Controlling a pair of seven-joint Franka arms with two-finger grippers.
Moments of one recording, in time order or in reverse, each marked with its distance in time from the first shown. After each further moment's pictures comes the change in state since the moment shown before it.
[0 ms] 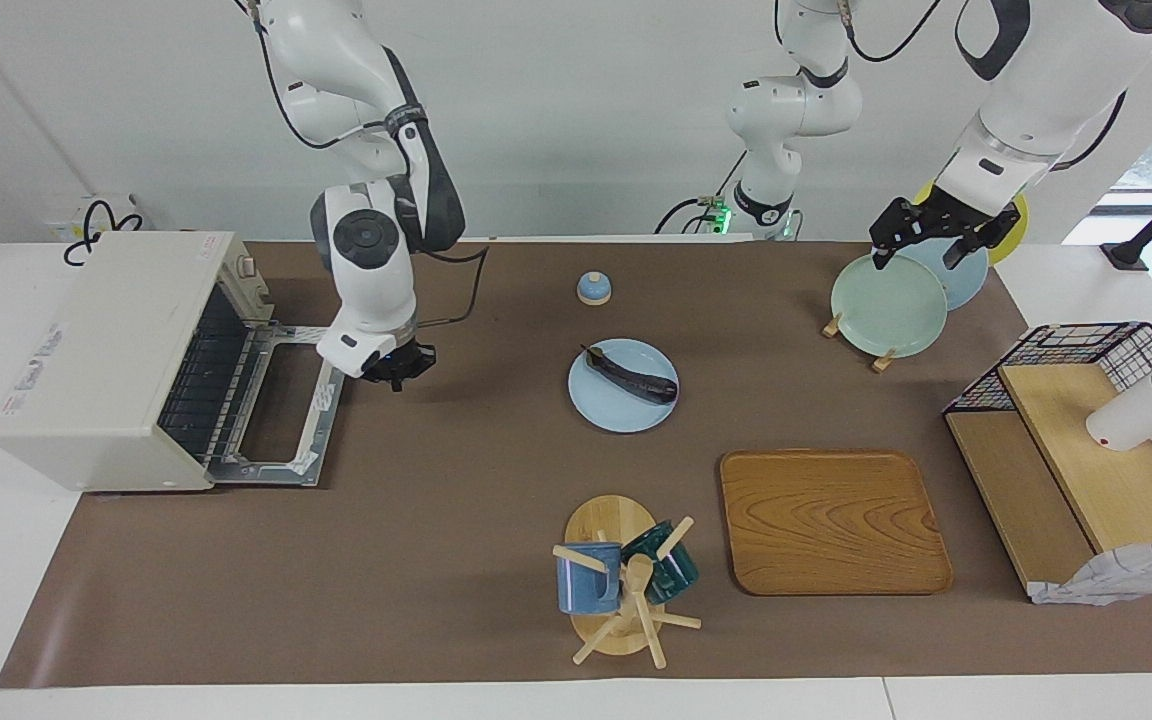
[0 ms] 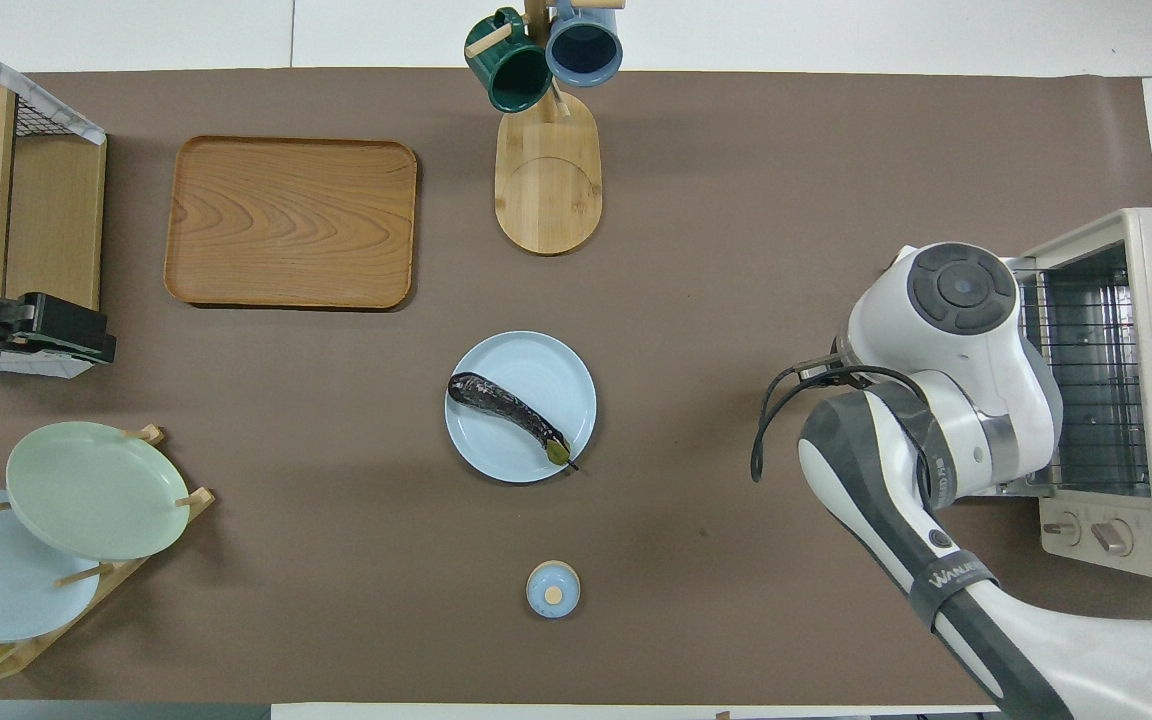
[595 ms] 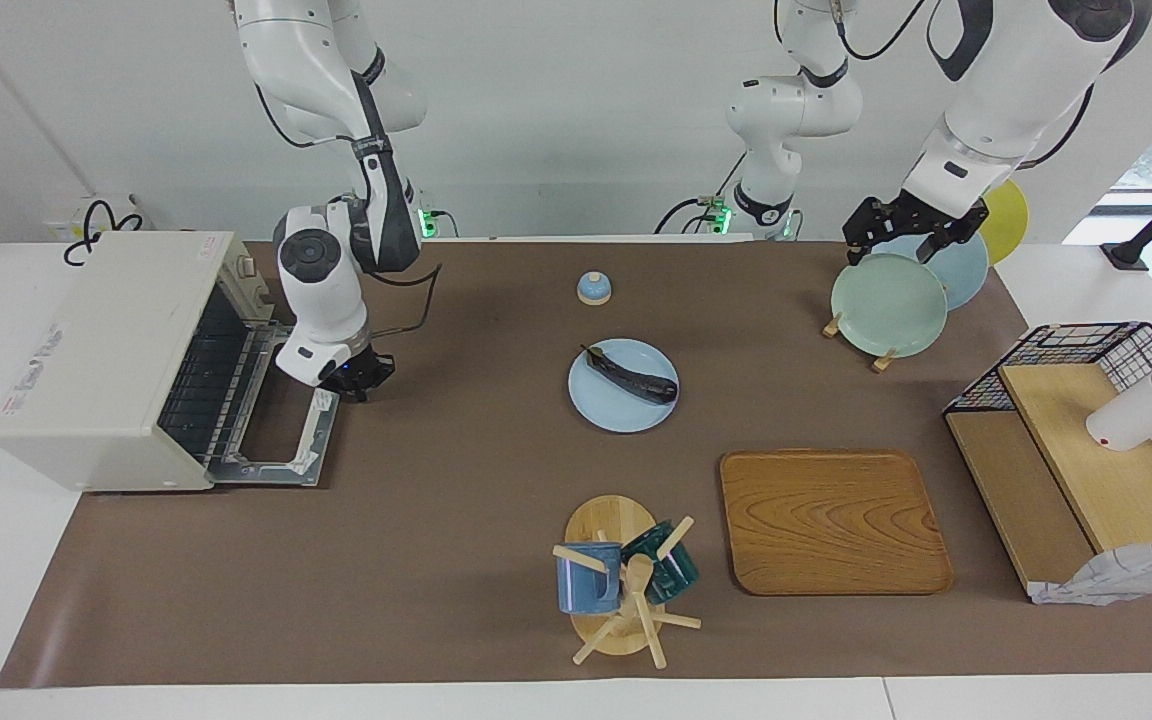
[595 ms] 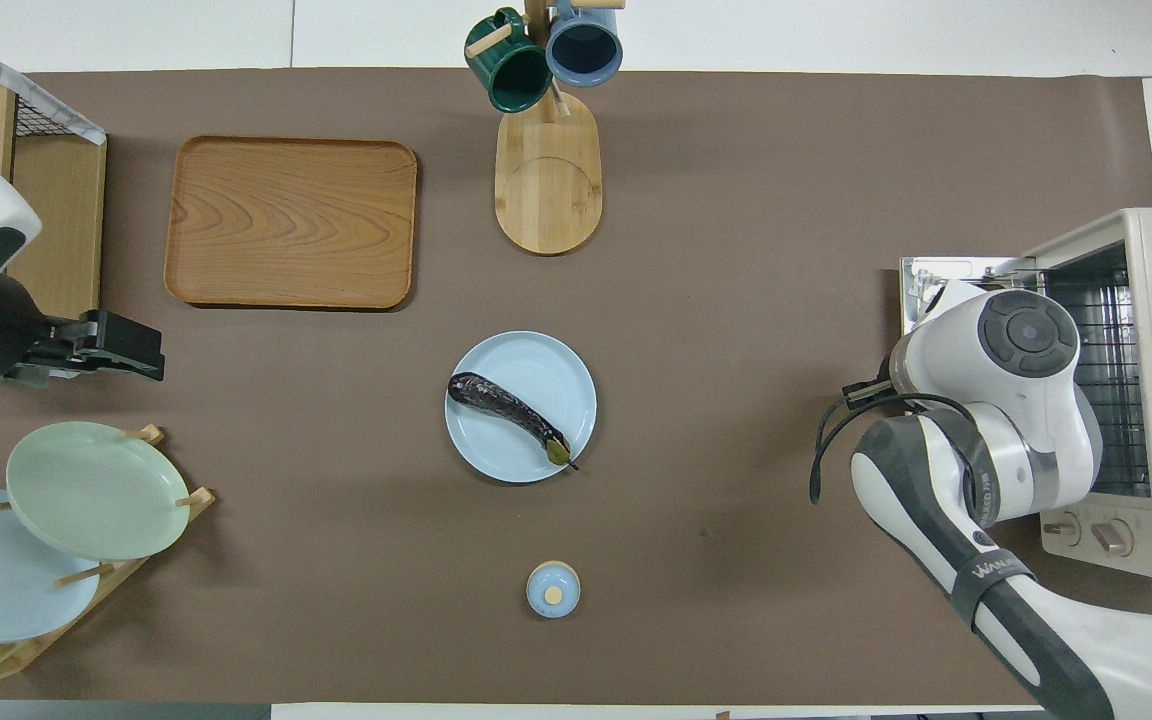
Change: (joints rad) left arm -0.065 -0.023 -0.017 -0.047 0.000 -0.009 -0.146; right arm -0.106 -0.014 0.001 -0.130 -0.007 0.147 -0.152
